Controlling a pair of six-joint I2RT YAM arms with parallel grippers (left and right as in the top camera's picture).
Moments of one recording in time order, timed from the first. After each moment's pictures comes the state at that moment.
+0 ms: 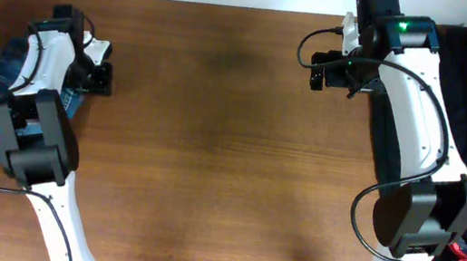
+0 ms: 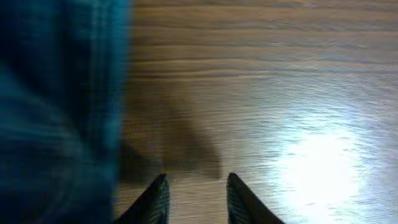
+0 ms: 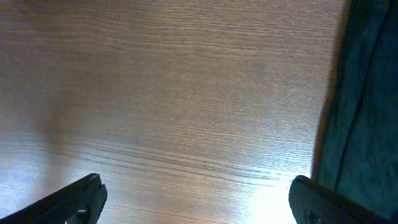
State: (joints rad) left arm 0.21 2.39 1.97 -1.06 0.11 0.22; right arm 0.12 2.05 2.09 -1.33 -0.09 0.07
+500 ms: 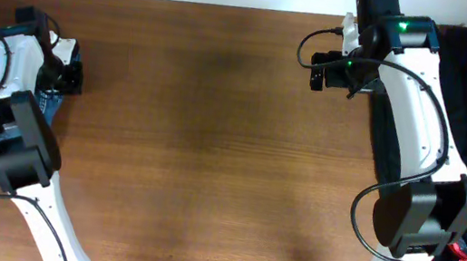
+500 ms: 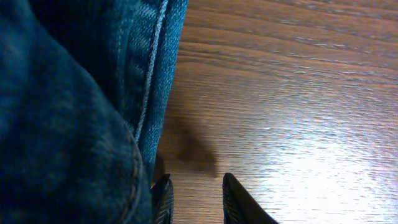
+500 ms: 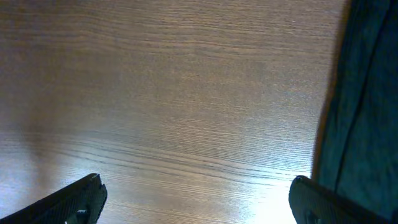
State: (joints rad) left arm 0.33 2.39 1.97 -1.02 0.10 0.22; right arm 0.12 2.05 2.09 -1.33 -0.09 0.07
